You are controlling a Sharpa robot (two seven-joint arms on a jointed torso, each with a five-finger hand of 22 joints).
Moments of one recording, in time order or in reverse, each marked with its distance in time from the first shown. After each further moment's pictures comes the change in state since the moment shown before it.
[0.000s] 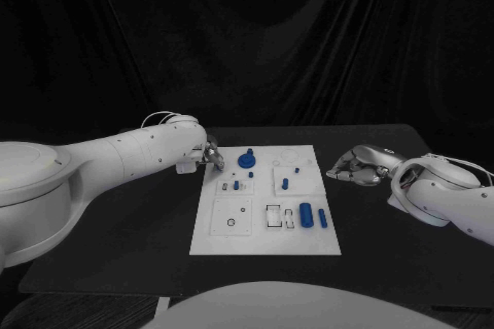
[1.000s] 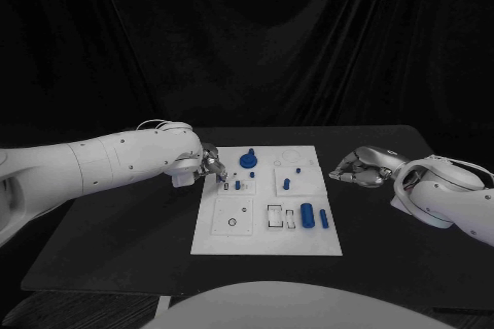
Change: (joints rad) left arm 0.030 -0.220 -0.001 0.418 0.101 -0.095 -0.141; left_hand -0.055 -0.022 0.043 -0.006 0.000 0.019 -0.007 0.013 0.013 0.000 0.000 0.000 0.000 0.000 0.000 0.000 0.000 0.000 0.000 0.000 0.003 0.000; right arm -0.002 -0.003 0.000 -0.004 0.000 0.008 -0.006; right_hand 0.000 0.000 0.000 0.000 0.000 0.000 0.000 0.000 0.000 0.000 0.000 0.000 0.000 0.000 0.000 0.000 0.000 0.000 0.000 0.000 0.000 0.000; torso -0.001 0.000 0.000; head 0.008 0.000
